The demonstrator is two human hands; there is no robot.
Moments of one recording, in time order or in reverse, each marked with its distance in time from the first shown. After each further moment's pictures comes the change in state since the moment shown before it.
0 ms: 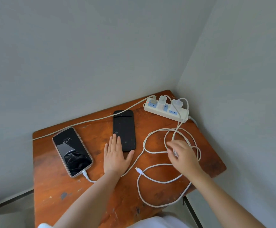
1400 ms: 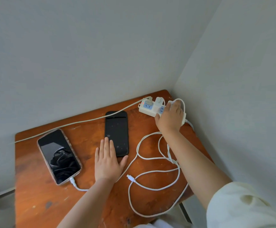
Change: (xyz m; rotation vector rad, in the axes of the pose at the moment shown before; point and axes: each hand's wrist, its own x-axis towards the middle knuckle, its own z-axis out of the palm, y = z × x) left_hand 0.001 0.009 0.003 0.164 -0.005 -0.034; right_hand 0.141 0.016 0.025 -0.394 -0.041 0.479
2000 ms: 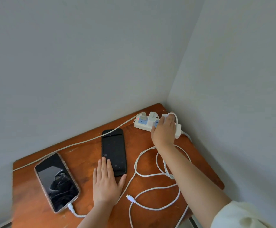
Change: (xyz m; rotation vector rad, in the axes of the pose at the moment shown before) left_hand 0.001 0.004 -0.009 0.017 -0.065 -0.039; right_hand 0.000 -0.003 -0.003 0.132 -0.001 0.063
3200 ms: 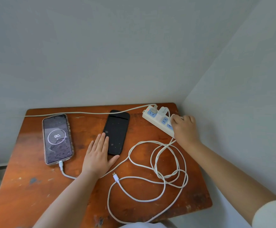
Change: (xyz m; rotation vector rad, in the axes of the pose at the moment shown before) left_hand -0.001 -0.004 0.012 -0.056 0.121 0.012; right_hand 0.028 0.061 -0.037 -0.536 -0.080 -0.758
